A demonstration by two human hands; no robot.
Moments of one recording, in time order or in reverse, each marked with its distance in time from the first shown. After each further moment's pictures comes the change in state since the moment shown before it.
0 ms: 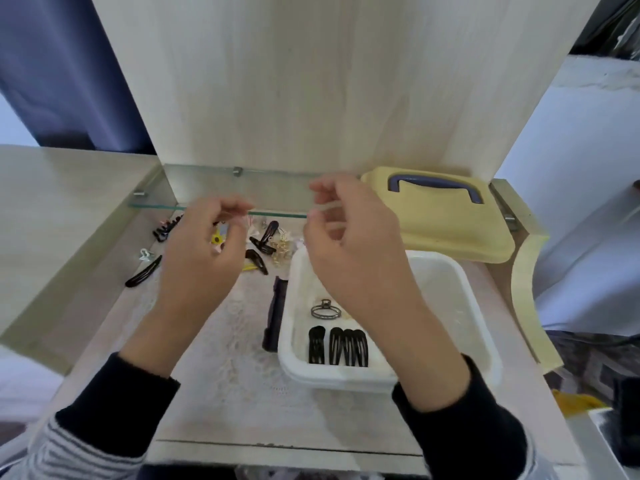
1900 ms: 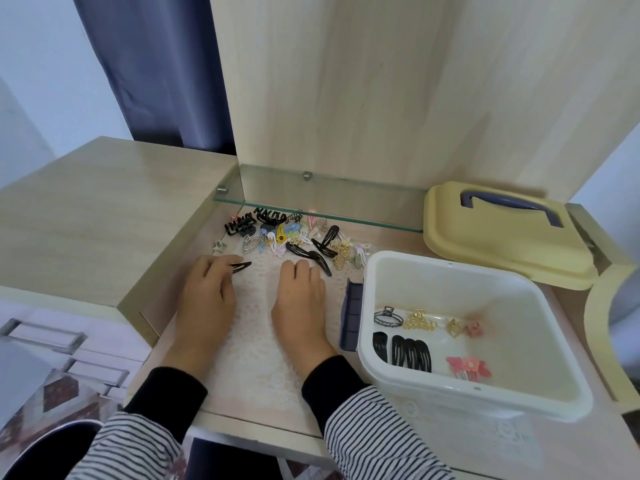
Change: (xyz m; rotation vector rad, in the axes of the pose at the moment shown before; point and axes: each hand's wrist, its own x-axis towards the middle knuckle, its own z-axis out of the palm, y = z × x) left_hand -0.052 -0.138 -0.048 0.388 0.068 -0.073; right_hand -0.042 0.064 0.195 -0.626 -0.087 -0.112
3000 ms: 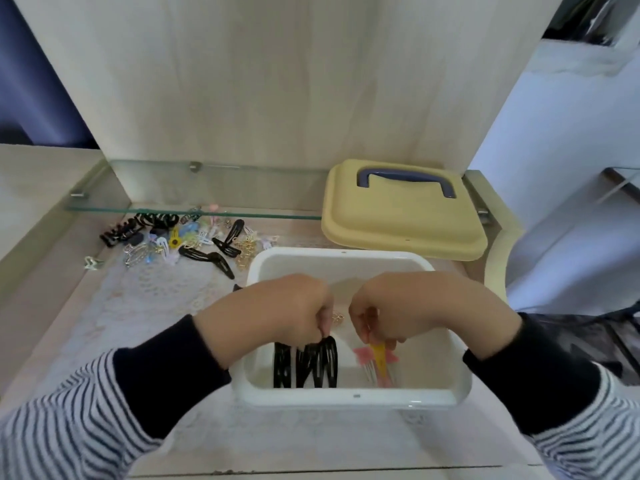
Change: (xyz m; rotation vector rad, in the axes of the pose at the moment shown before) left_hand 0.021 0.250 0.050 0.165 -1.410 0.308; right_hand 0.026 0.178 -0.205 -0.137 -1.253 0.055
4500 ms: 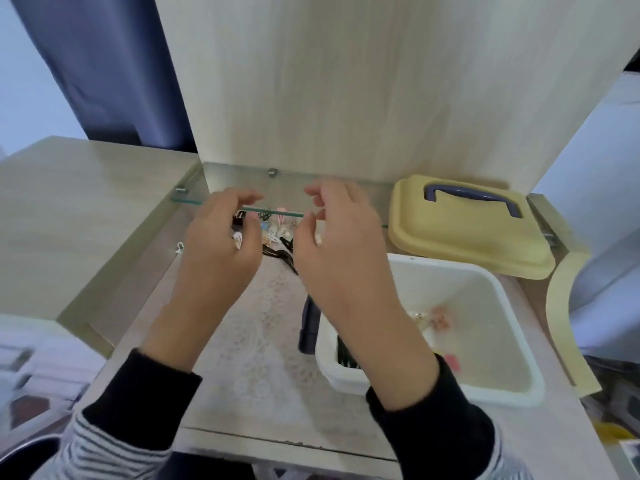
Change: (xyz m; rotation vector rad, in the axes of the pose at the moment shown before) left_hand -0.087 -0.106 -0.002 -0.328 1.431 -0.063; right_hand 0.018 -0.158 -0.006 0.550 1.403 -0.336
